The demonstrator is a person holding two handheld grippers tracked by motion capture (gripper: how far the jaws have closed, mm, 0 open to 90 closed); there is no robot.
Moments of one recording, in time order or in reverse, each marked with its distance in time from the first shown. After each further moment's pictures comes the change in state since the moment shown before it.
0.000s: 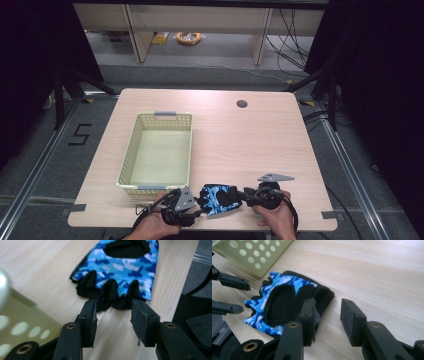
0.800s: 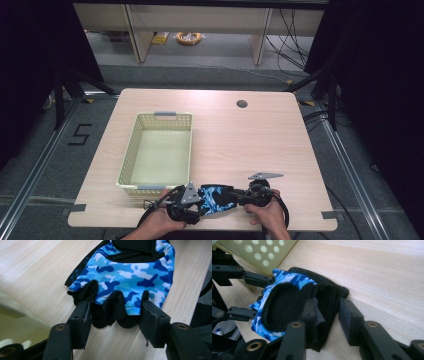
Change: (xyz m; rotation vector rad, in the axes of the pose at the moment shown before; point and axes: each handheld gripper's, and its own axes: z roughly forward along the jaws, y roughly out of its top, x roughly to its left) left arm 0.009 0.004 0.018 0.009 -0.022 -0.087; right arm 0.004 0.003 0.025 0.046 0.088 0.022
